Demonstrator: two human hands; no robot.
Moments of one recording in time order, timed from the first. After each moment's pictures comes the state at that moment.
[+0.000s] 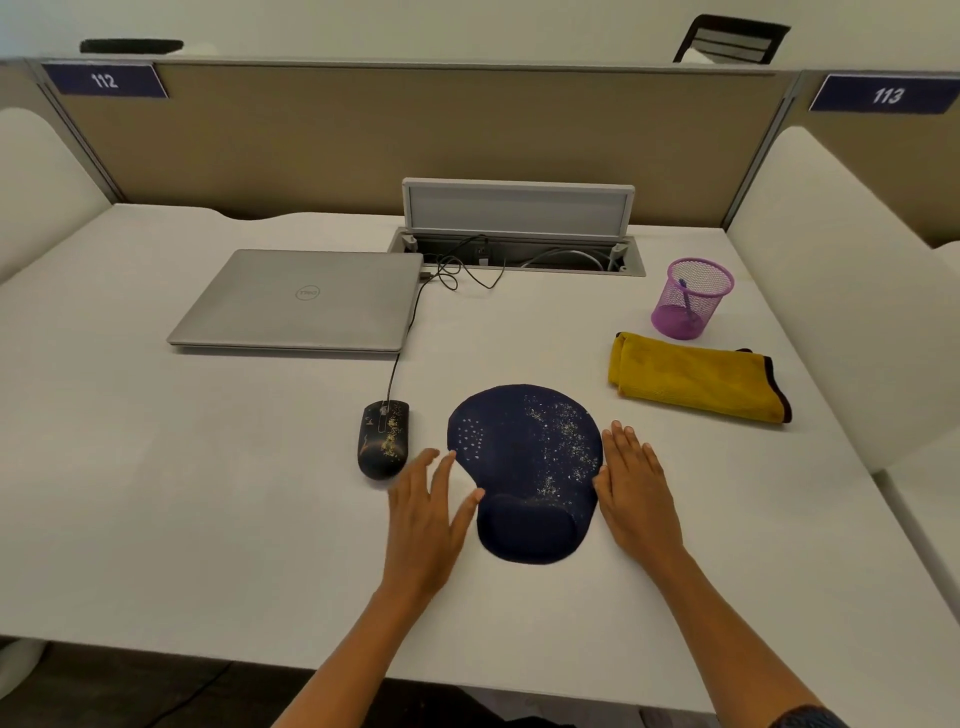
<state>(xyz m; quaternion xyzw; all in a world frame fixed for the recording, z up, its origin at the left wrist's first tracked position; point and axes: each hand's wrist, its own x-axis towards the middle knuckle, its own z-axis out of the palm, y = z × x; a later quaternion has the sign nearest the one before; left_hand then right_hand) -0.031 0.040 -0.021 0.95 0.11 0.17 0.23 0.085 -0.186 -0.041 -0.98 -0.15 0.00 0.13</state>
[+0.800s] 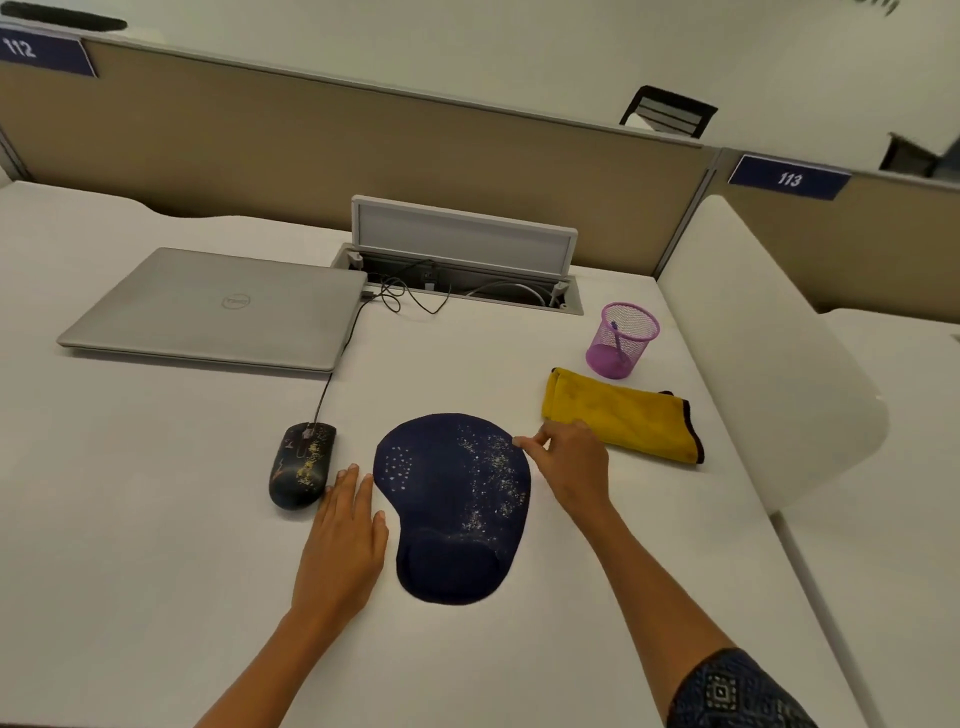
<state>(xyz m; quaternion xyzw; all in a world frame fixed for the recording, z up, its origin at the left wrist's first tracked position) -0.010 0.042 -0.040 0.95 0.15 0.12 0.25 0.144 -0.170 0.020 -0.96 -0.10 -0.09 0.24</state>
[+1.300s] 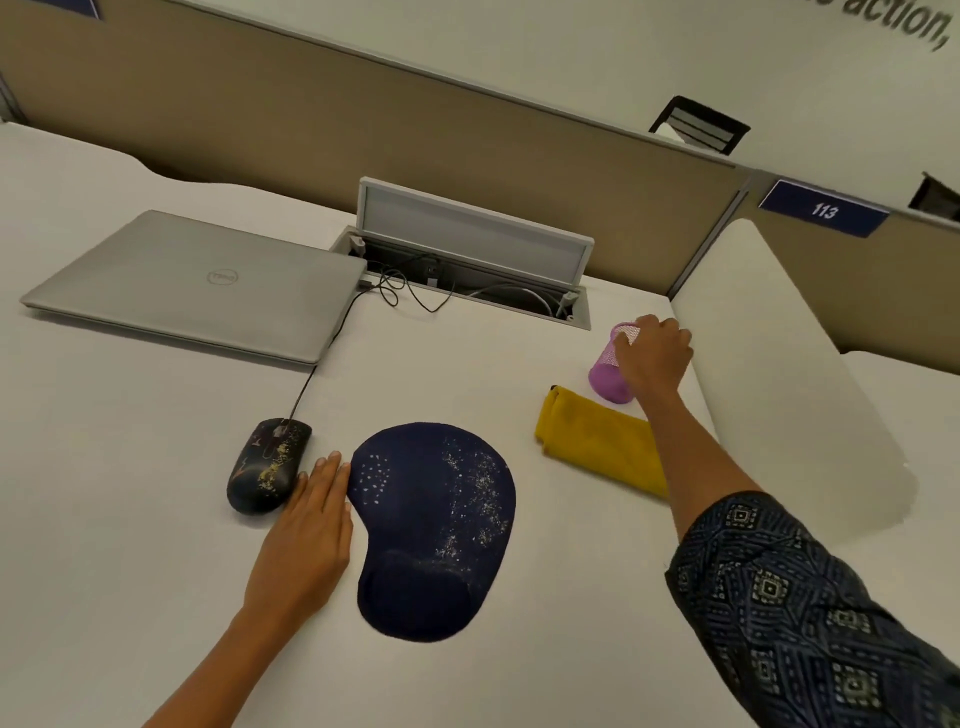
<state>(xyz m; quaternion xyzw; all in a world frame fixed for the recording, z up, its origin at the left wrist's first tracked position) 0.014 0.054 -0.048 0.96 0.13 0.11 0.20 0.312 -0.206 0.095 -0.98 0.02 -0.15 0.14</state>
